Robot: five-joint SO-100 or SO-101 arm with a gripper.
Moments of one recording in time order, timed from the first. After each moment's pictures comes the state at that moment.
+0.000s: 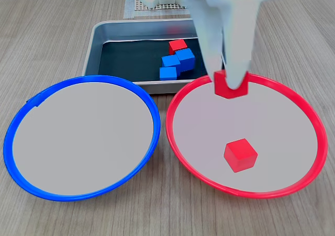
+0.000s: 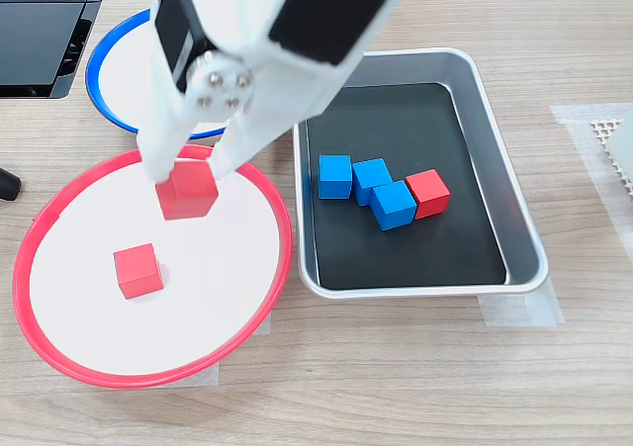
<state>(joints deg) -8.2 76.9 79.6 57.0 -14.8</state>
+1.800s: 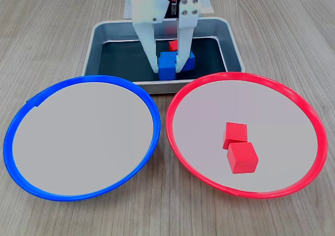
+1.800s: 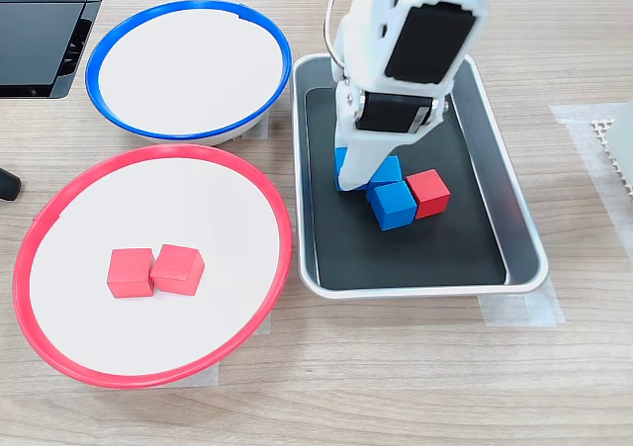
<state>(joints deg) 1.6 92.5 110.6 60.2 -93.3</state>
